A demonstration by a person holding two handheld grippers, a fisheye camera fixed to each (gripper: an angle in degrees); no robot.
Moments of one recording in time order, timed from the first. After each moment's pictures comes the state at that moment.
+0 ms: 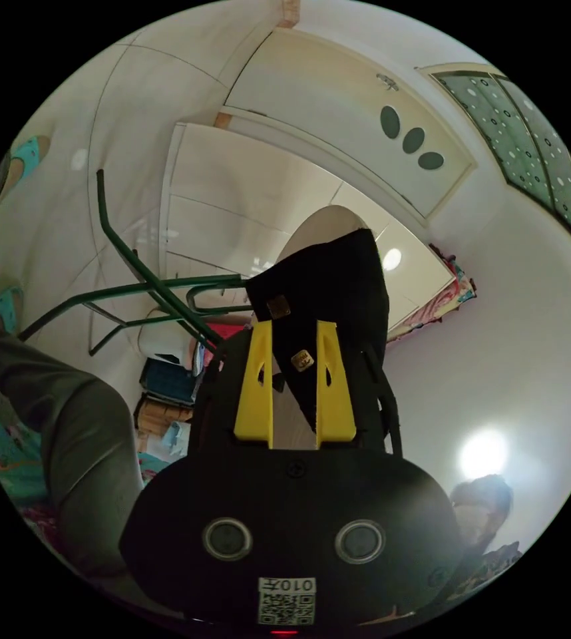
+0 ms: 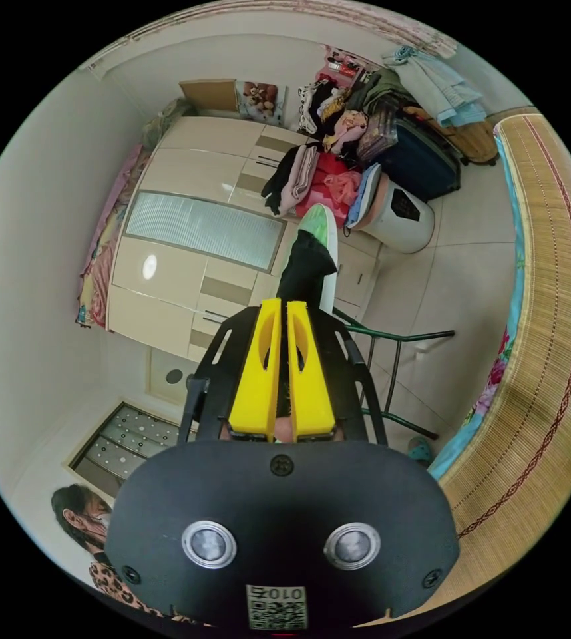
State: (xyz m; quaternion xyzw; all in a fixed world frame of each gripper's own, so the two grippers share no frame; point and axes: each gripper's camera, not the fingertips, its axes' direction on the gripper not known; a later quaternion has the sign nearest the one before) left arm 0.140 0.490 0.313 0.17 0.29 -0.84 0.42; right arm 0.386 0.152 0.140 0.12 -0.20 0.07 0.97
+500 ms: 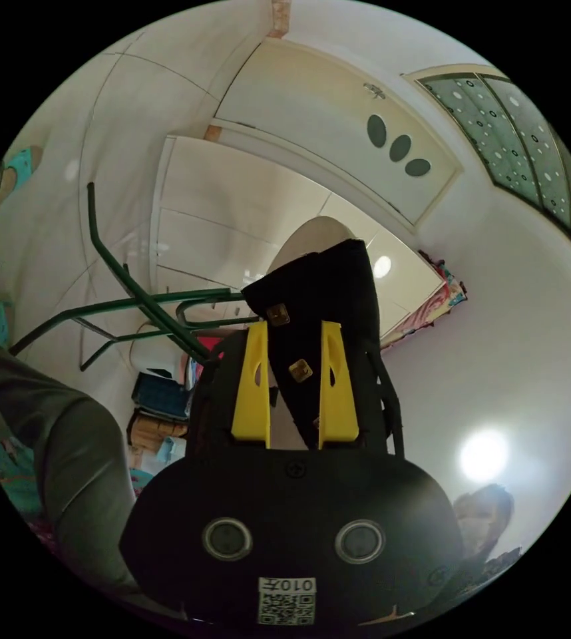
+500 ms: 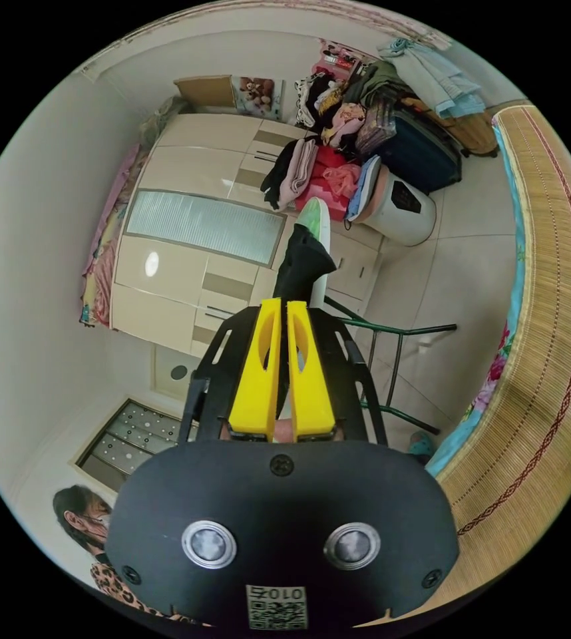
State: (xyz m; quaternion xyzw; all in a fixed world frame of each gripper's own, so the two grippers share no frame) left arm 0.136 0.469 0.345 0.21 0.30 -0.83 0.42; right arm 0.364 0.179 0.212 0.11 -0.22 0.08 0.97
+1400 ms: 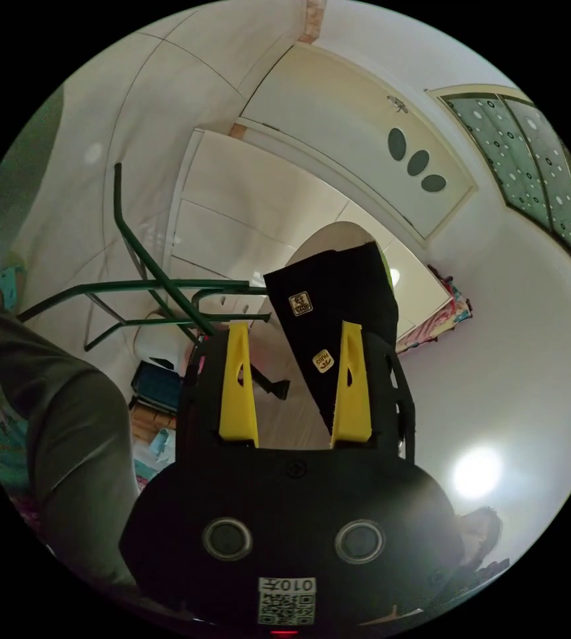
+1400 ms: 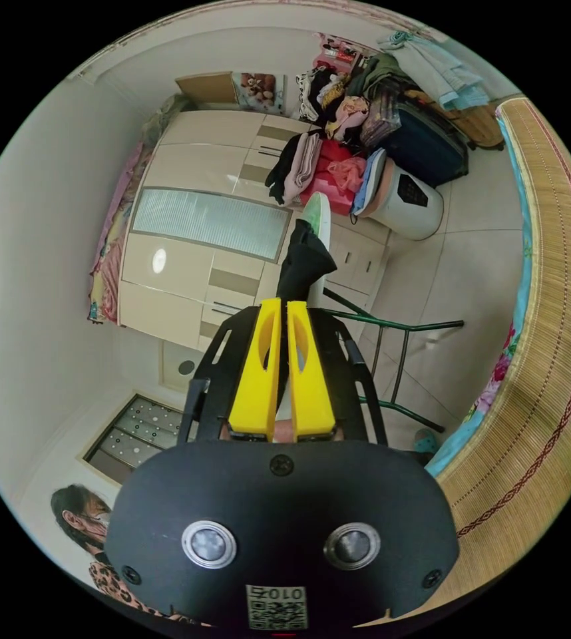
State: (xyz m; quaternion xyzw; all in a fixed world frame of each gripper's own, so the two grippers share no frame) left arm 0.196 0.464 0.308 0.20 0.29 -0.86 0.38; right arm 0.362 0.179 0.225 0.09 -0.23 0.07 0.97
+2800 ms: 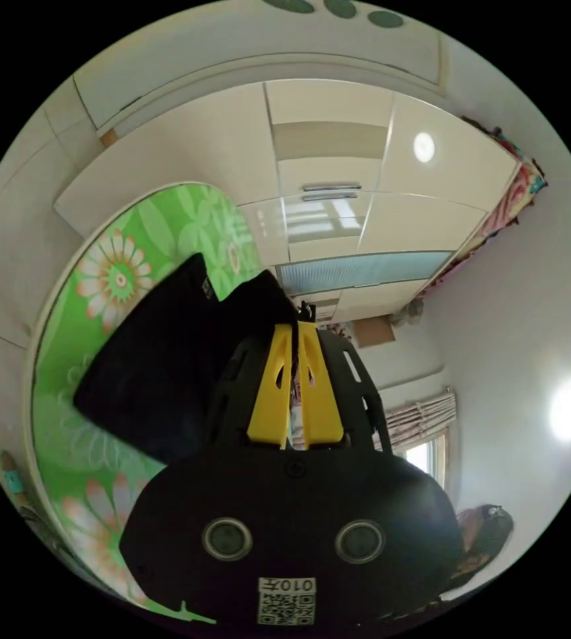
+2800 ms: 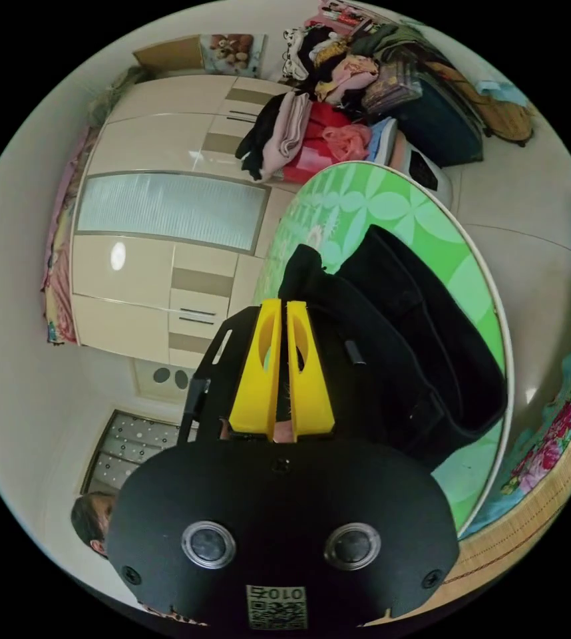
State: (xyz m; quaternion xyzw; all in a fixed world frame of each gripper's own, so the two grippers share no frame) left arm -0.138 0.164 0.397 -0.01 0.34 -0.72 0.61; right arm 0.330 -0.101 0.231 0.03 -0.16 0.10 0.98
